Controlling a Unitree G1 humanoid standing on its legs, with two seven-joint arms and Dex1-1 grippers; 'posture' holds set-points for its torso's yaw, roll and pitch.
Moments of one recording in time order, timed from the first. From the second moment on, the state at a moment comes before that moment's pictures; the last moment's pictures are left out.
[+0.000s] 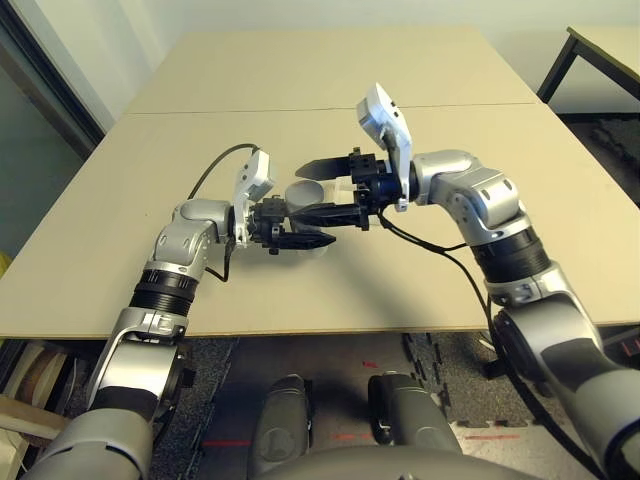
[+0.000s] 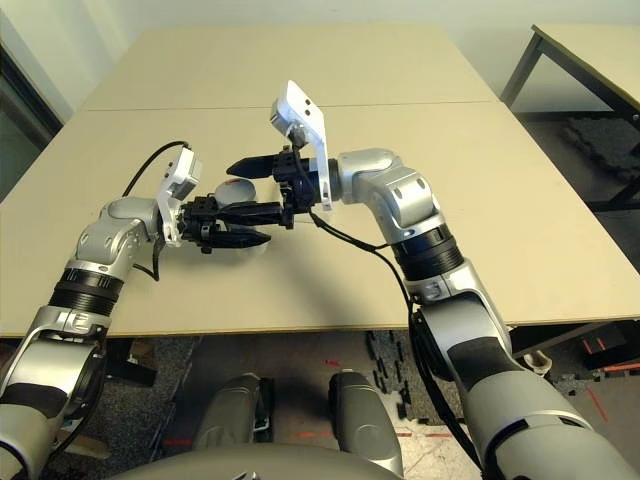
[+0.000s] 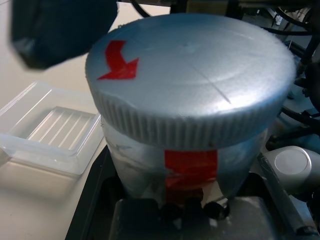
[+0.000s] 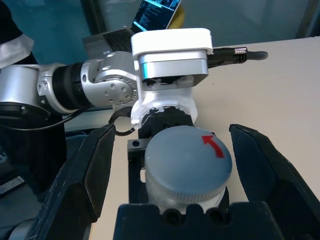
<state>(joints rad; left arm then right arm) -0.63 0.48 -0.12 0.37 -0.36 0.29 -1.39 -0.89 -0.21 0.23 0.23 0.38 0.56 1.14</state>
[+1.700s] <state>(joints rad) -0.66 0.49 -0.10 0.45 -0.35 0.25 -1.40 -0.85 -0.30 0.14 0.12 0.49 0.68 1.09</state>
